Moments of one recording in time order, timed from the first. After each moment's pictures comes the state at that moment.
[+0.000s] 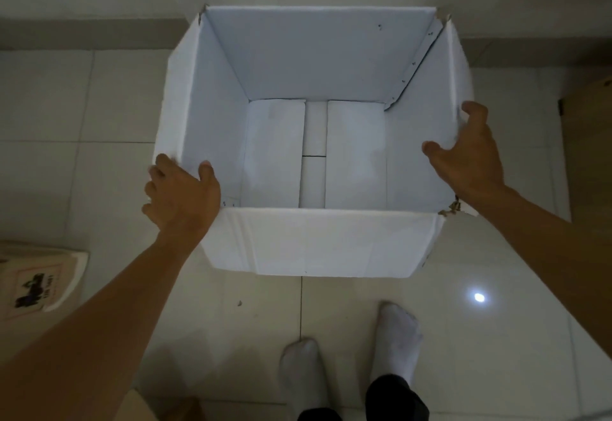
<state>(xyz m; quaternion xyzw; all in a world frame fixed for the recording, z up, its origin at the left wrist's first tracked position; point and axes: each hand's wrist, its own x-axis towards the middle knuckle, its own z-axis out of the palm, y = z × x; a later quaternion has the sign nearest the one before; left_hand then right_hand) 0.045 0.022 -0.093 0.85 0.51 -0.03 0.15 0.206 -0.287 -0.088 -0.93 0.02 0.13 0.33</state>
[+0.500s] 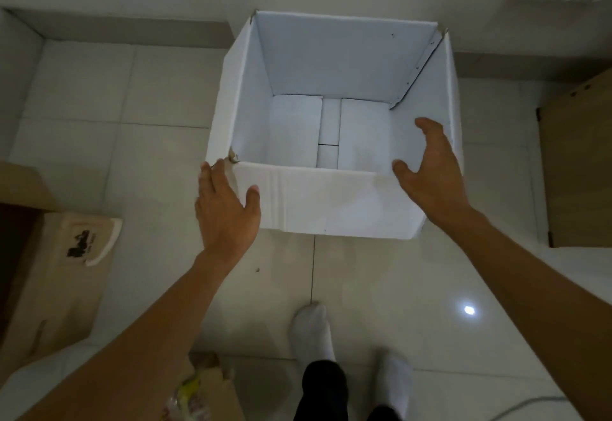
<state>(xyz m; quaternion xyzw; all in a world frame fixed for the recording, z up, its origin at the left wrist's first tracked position) -0.061 -0.016 -0.049 0.88 0.38 0.03 0.28 0.090 -0.252 -0.021 -0.93 -0.12 0.10 0.34</state>
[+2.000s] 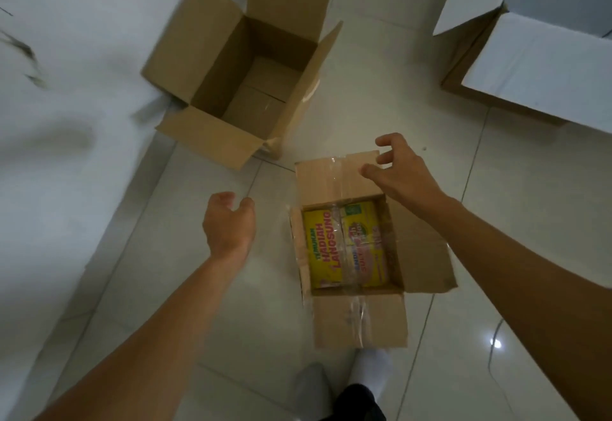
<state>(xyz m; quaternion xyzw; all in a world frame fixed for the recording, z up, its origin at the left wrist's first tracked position) -0.636 0.120 0.009 0.60 0.68 0.11 0.41 -0.429 -0.023 0.032 -0.86 -0.22 0.34 0.32</state>
